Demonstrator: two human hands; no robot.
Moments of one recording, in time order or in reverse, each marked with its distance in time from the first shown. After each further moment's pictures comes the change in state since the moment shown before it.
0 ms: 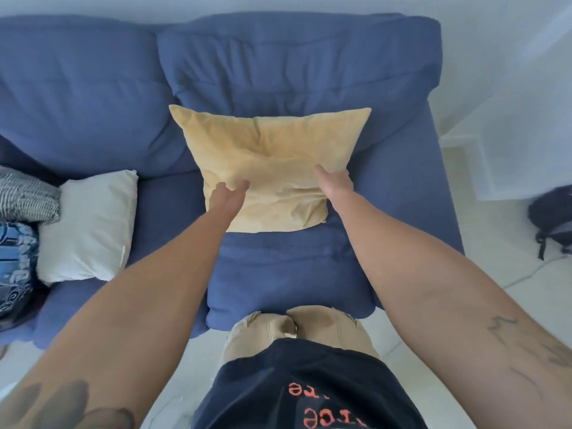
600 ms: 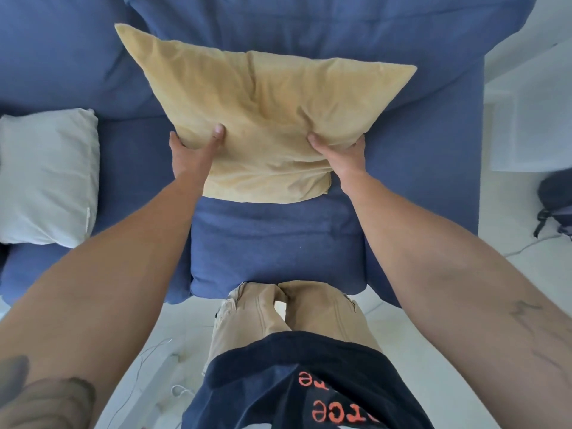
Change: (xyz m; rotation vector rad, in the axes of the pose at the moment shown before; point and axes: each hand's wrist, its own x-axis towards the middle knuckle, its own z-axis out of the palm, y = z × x) left_hand 0.100 -0.027 0.008 -0.355 0.164 -0.144; right_hand 0.093 0.027 0.029 0.183 -0.038 -0.018
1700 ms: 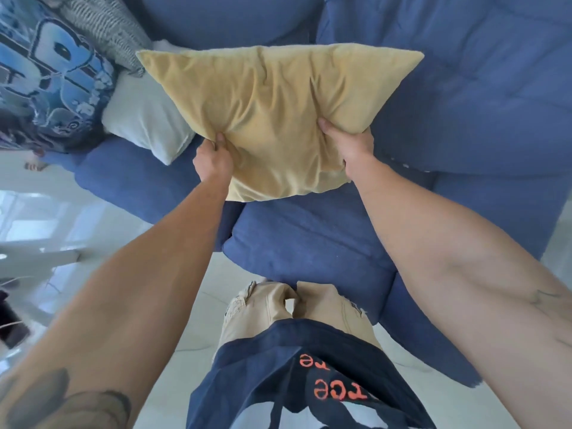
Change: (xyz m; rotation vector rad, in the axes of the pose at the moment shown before) left_hand -0.052 -0.098 -0.142 -0.187 0.436 -0.076; right_hand -0.113 -0.041 0.145 -0.183 -0.289 -0.168
